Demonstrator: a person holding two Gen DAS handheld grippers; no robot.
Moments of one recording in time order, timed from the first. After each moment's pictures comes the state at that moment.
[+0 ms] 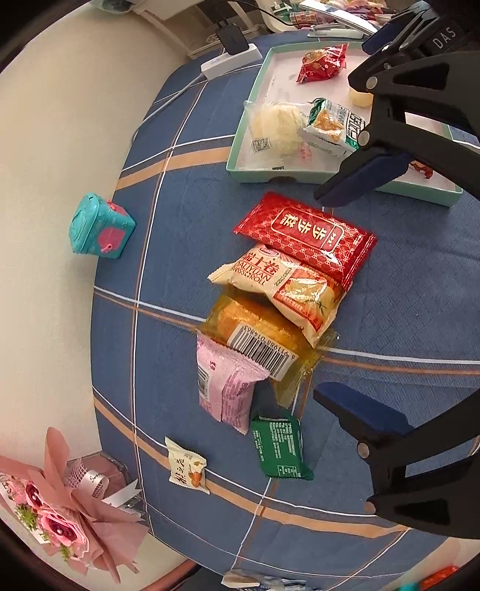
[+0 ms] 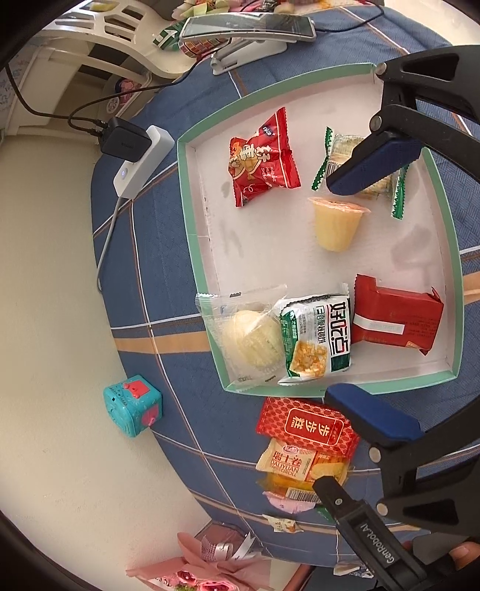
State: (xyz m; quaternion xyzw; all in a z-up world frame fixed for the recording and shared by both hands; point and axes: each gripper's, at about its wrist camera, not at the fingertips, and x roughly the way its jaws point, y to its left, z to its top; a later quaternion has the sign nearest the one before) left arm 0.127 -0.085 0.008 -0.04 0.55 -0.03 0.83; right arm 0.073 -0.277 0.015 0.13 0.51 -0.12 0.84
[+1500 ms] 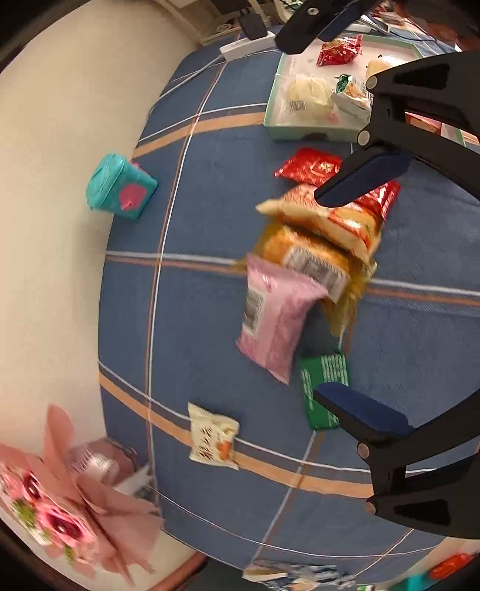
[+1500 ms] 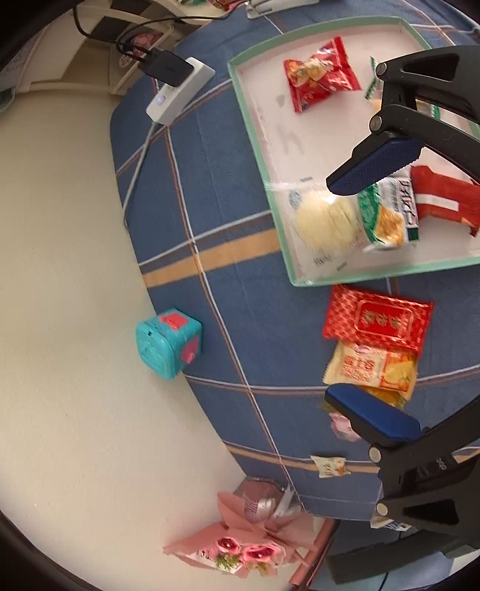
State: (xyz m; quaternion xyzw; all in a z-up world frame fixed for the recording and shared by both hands) left arm 0.168 -0.024 0.015 -0.04 0.56 -0.02 0.83; right arm 0.145 -0.230 0.053 0.20 0.48 -0.06 0.85
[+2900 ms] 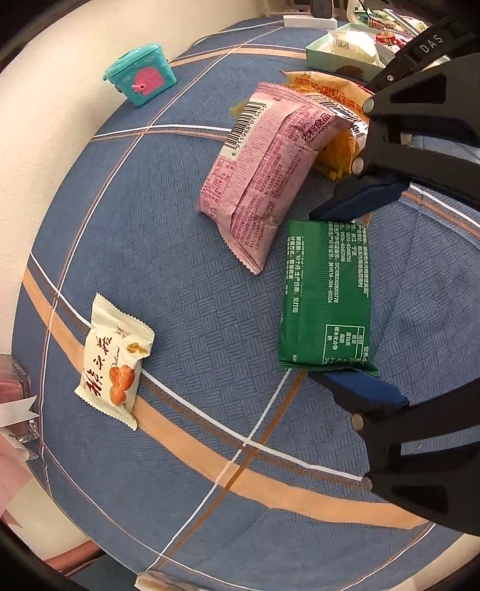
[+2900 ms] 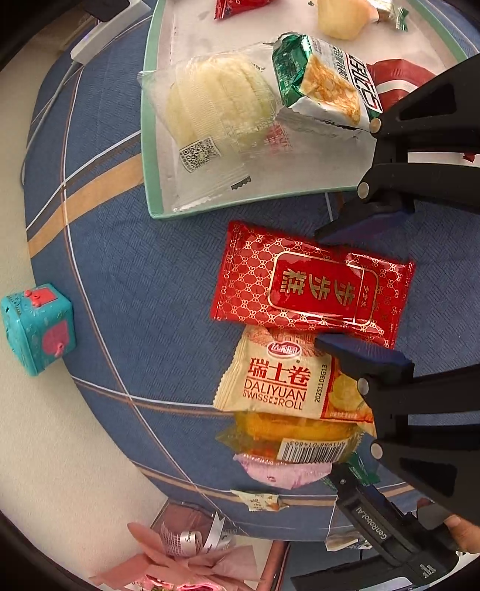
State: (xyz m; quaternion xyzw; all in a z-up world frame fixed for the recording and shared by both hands) left arm 0.200 0.056 -0.080 -0.15 0.62 0.05 0.77; right arm 0.171 -0.178 -0.058 0.18 0.60 -0.03 0.78
